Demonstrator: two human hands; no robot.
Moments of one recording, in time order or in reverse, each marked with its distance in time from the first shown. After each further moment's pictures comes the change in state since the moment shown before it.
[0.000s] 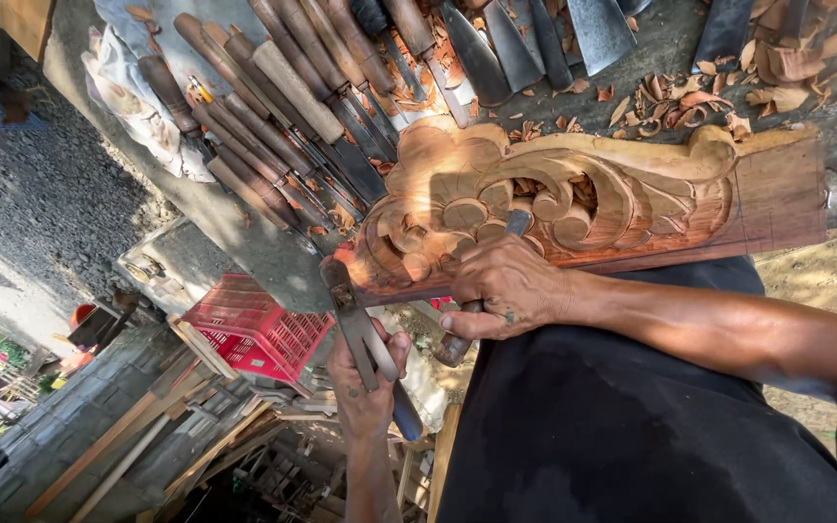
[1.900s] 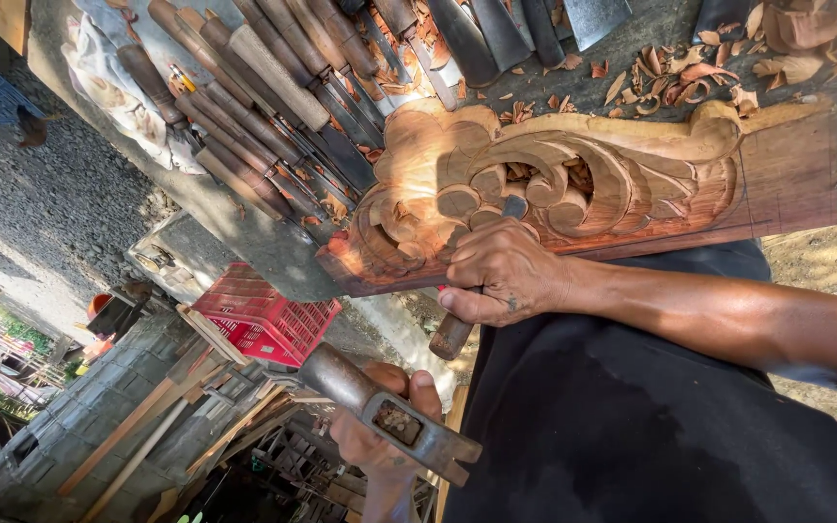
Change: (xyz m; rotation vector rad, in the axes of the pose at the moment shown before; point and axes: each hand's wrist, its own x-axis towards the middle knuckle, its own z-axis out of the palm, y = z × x) left_hand -0.039 0.031 0.036 0.448 0.156 0.651; right_hand -0.003 -0.001 -0.008 0.064 0.122 -0.040
